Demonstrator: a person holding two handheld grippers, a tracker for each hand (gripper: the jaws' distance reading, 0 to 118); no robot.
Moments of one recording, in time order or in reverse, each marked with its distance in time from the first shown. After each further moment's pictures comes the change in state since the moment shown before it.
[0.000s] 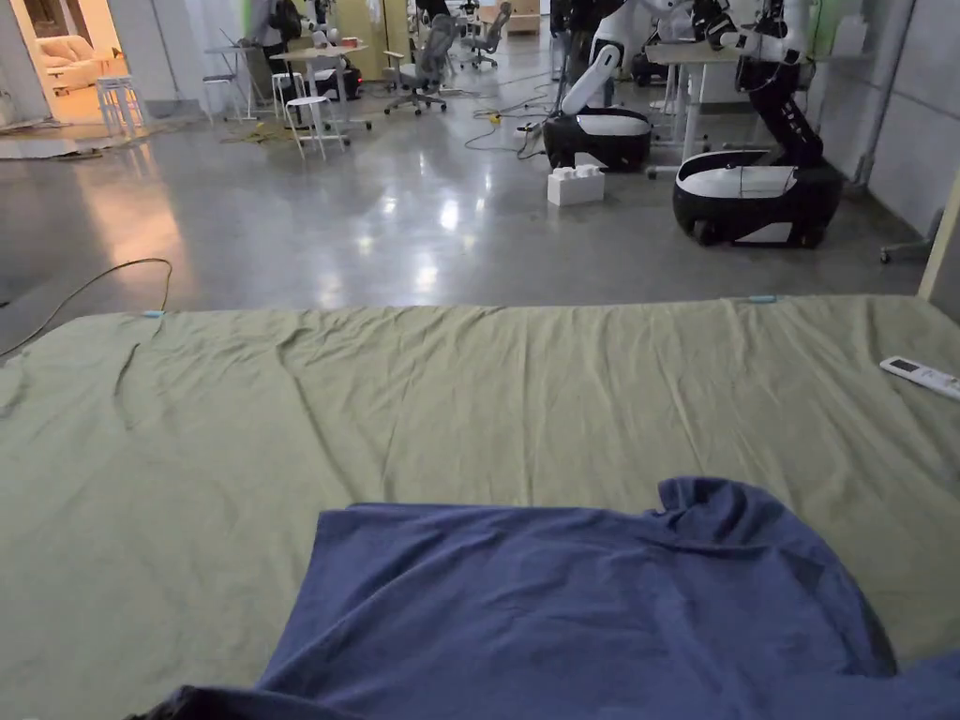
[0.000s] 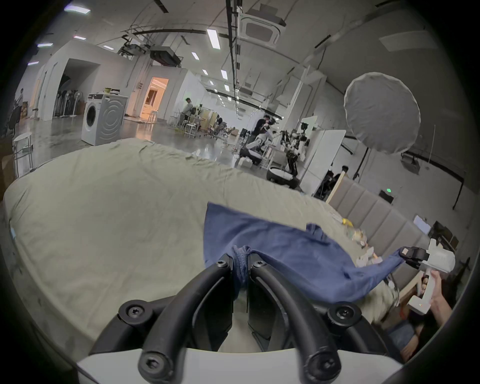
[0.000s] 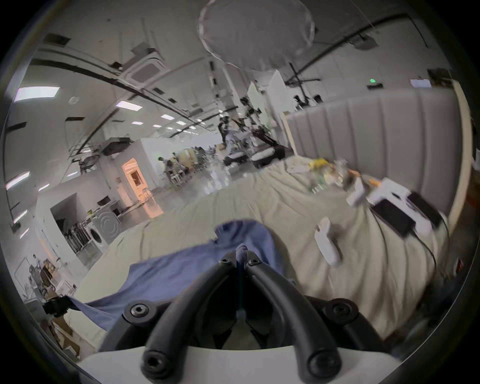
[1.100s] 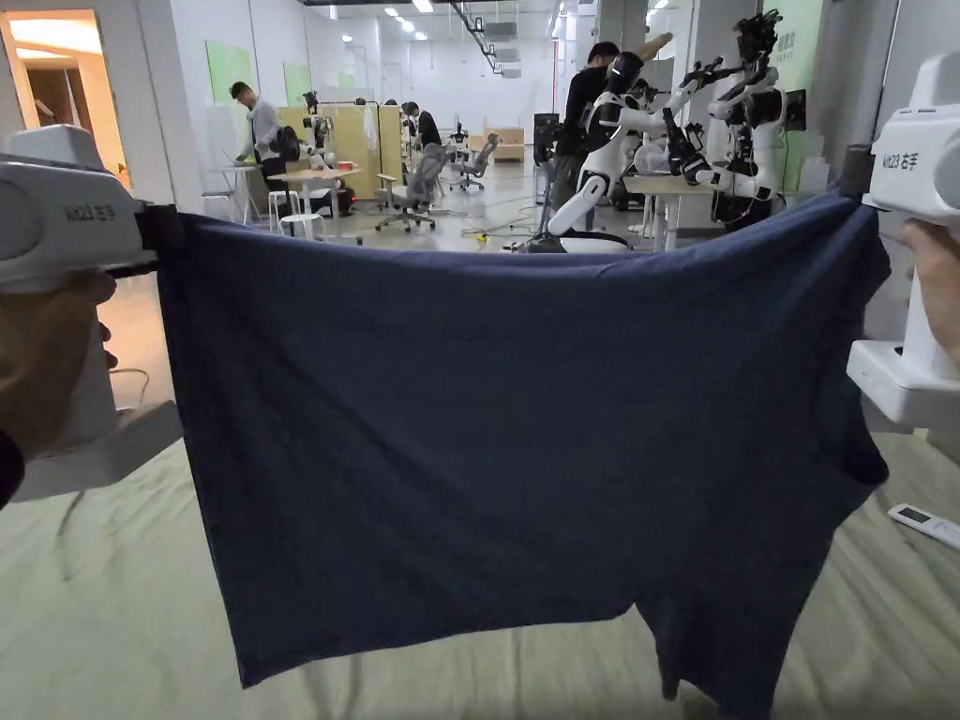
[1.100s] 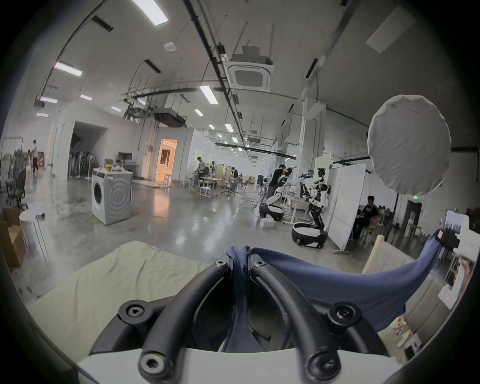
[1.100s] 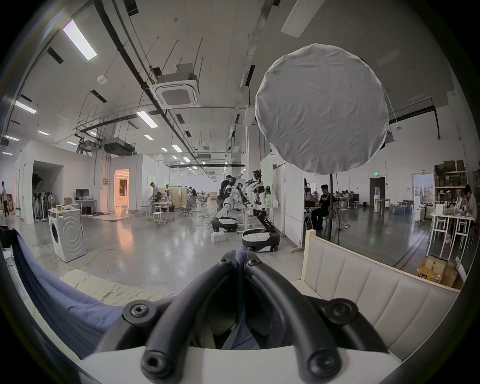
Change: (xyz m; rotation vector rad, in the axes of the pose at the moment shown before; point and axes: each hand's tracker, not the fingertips) left arm 0.089 0.433 -0.193 0.332 0.173 -0.133; right arm -0.206 0.393 -0.215 0.455 -0.080 0.402
